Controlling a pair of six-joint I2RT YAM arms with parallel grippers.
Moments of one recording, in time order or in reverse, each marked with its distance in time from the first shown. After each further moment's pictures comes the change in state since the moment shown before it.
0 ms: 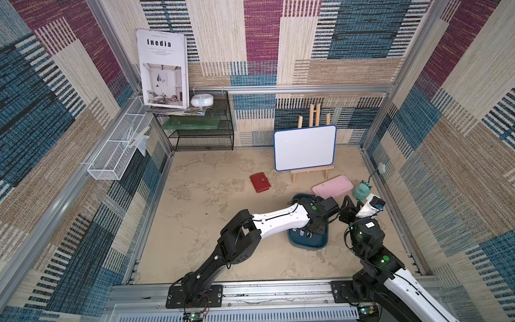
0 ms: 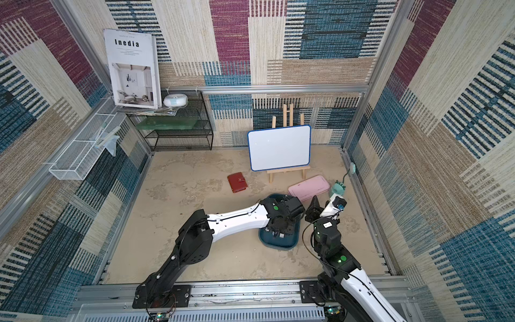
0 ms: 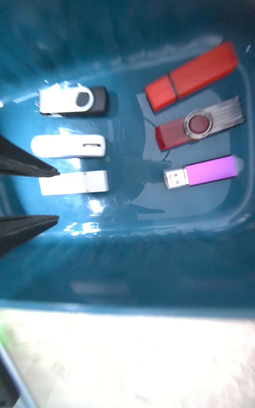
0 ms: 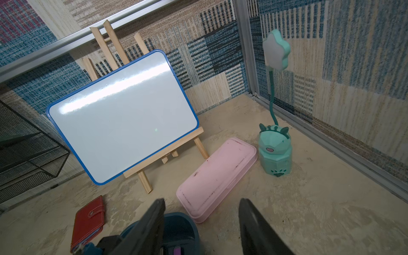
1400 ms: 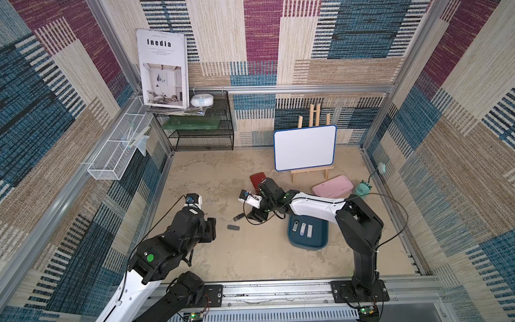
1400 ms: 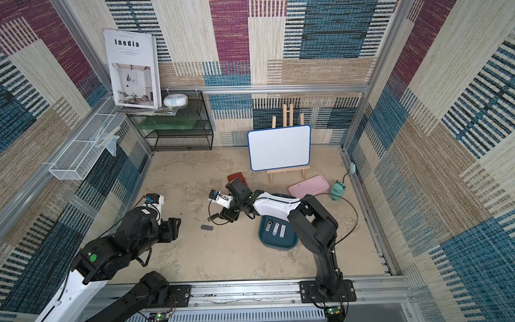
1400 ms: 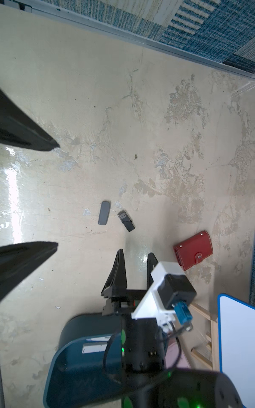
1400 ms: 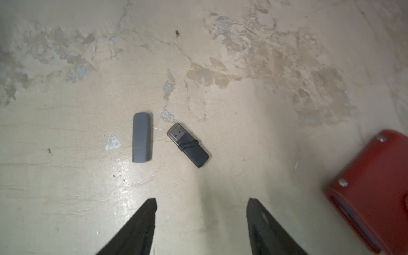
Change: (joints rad) left arm 0.578 -1.615 -0.978 -0.214 -0.196 0.349; right arm 0.364 1.521 1.052 -0.219 -0.973 -0.891
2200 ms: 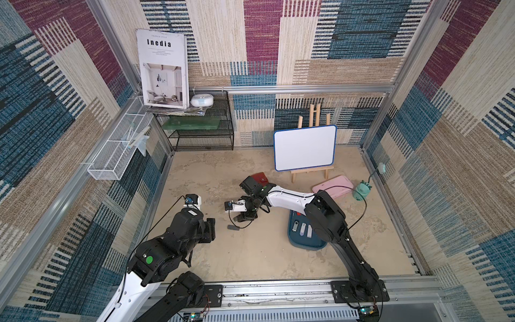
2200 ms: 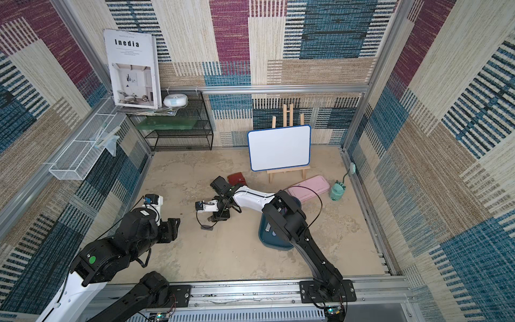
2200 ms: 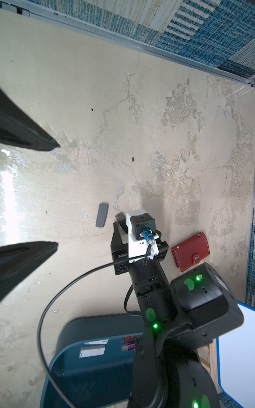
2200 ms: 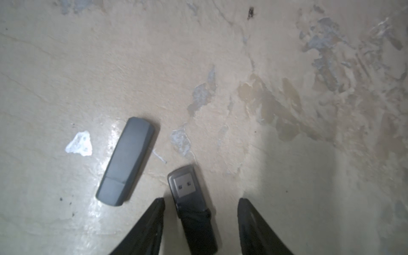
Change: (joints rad) left arm 0.000 -0.005 -0.006 0.005 -0.021 0.009; right arm 0.016 0.369 0.468 -0.327 -0.114 -0.404
